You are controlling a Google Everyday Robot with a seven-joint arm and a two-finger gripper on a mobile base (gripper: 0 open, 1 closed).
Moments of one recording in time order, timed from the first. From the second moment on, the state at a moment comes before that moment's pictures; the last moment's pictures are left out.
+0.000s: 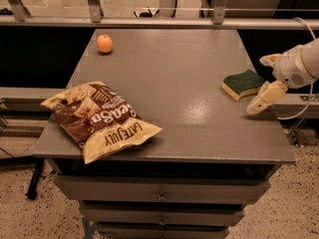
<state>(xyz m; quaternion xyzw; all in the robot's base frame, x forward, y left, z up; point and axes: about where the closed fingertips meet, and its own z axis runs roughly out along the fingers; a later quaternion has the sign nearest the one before) 0.606 -0.282 0.835 -0.53 0.78 0.08 0.32</state>
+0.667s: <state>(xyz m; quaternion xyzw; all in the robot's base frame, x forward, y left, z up) 0.635 -0.317 0.832 -0.46 0.81 0.12 0.35</state>
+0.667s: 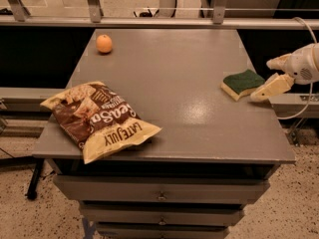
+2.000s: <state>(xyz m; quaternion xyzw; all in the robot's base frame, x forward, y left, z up) 0.620 -0.310 0.859 -0.40 0.83 0.20 0.34</state>
